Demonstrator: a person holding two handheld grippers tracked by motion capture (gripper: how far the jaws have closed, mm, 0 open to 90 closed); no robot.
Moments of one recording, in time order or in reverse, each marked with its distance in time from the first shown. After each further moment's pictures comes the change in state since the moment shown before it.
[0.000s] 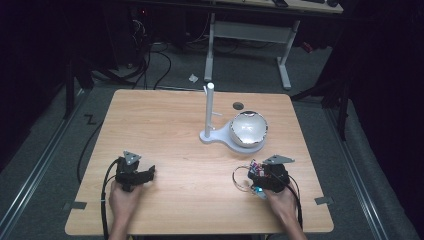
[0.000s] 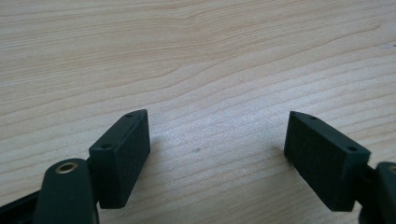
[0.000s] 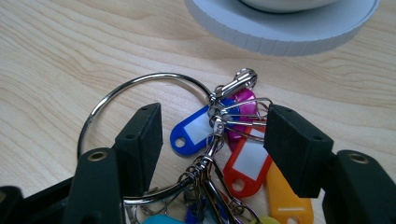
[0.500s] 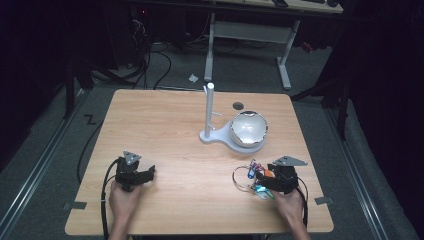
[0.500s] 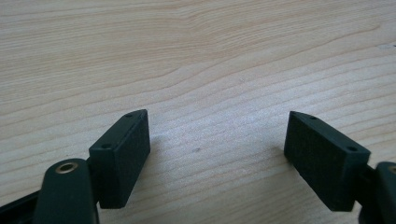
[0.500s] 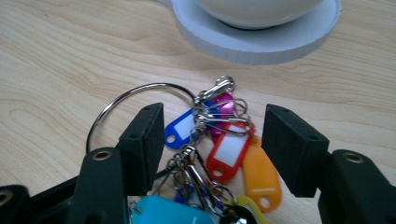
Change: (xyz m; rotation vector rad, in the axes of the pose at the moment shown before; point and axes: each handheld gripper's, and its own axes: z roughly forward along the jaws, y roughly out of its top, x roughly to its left) left arm 0.000 0.000 0.000 0.000 0.000 -0.002; right arm -0.008 -0.005 -0.022 -0.077 0.018 0.036
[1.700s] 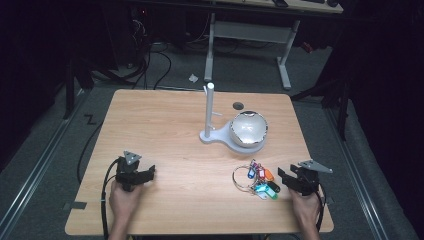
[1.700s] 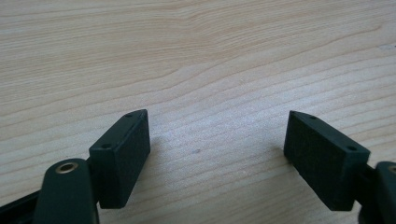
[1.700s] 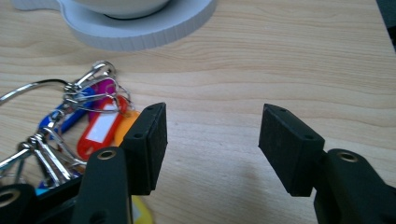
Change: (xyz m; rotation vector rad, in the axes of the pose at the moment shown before) left arm 0.000 0.000 0.001 0.000 0.001 0.000; right arm -0.061 -0.038 -0.013 -0.093 -0.146 0.162
